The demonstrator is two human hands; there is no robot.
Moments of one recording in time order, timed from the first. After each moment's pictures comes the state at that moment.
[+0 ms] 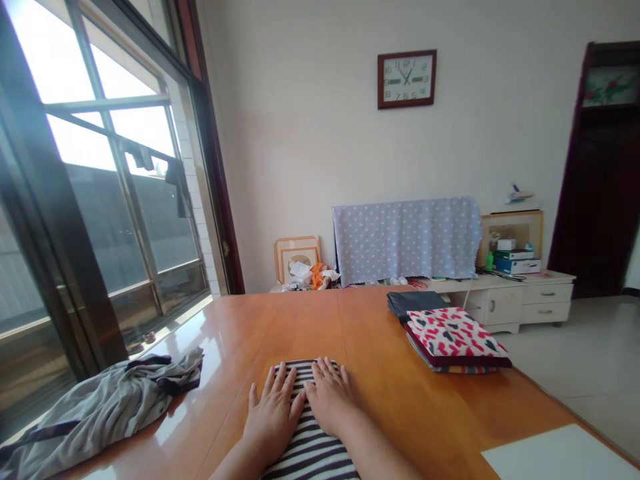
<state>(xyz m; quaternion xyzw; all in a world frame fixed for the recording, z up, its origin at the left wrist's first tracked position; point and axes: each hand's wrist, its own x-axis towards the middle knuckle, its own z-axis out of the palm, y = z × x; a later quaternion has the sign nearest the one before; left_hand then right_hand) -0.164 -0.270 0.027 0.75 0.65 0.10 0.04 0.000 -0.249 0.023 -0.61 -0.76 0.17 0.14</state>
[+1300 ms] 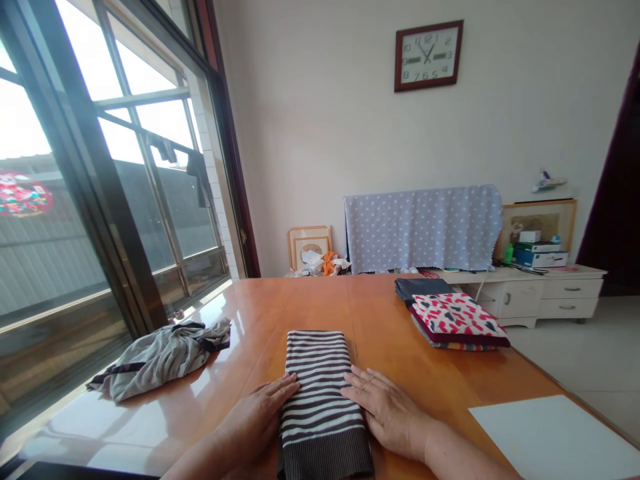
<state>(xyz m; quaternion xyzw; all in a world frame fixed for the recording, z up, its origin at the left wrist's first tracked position) -0.237 -0.369 0.061 0.88 0.45 0.13 0.09 0.106 -0.365 0.032 -0.39 -0.88 0.18 0.21</state>
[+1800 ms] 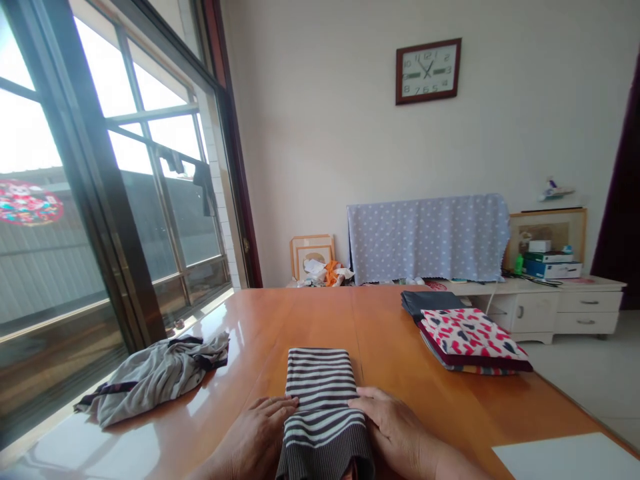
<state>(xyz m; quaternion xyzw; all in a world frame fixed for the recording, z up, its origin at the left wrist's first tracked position) -0.239 -0.356 0.066 0.89 0.41 0.17 0.11 0.096 -0.346 0.046 -0.44 -0.82 0.26 0.27</state>
